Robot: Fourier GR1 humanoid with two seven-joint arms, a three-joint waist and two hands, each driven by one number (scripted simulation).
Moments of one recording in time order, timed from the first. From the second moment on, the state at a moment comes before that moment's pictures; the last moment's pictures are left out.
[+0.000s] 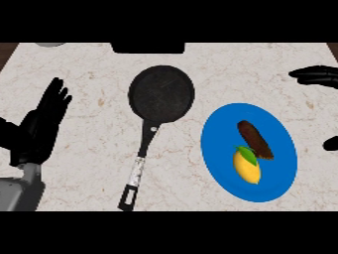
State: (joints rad) left arm -0.17 0.35 -0.10 -1.57 0.30 0.24 0.17; right arm -0.50 -0.89 0.23 -1.31 0.09 0.42 -0.73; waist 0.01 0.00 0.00
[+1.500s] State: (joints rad) left arm -0.15 0.31 -0.04 -1.61 0.25 0.19 0.21; right arm -0.41 -0.88 0.49 -1.81 0.80 0.52 -0.42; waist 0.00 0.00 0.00
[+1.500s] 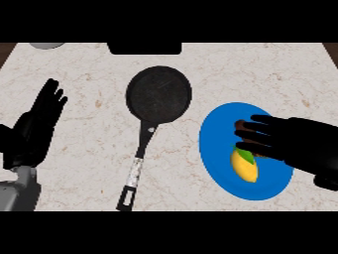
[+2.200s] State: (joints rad) left arm -0.17 0.27 0.00 -1.58 0.21 0.16 0.22; right arm -0.34 -0.66 0.51 -1.83 1.05 0.60 -0.33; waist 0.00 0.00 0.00
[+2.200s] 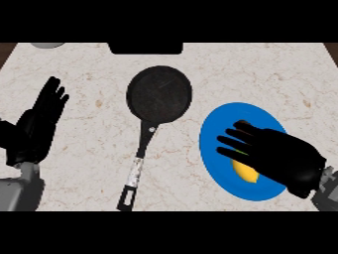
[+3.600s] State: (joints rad) left arm -0.17 0.20 0.06 -1.58 0.14 0.10 0.23; right arm -0.32 -0.39 0.49 -1.48 1.36 0.49 -0.51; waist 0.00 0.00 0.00
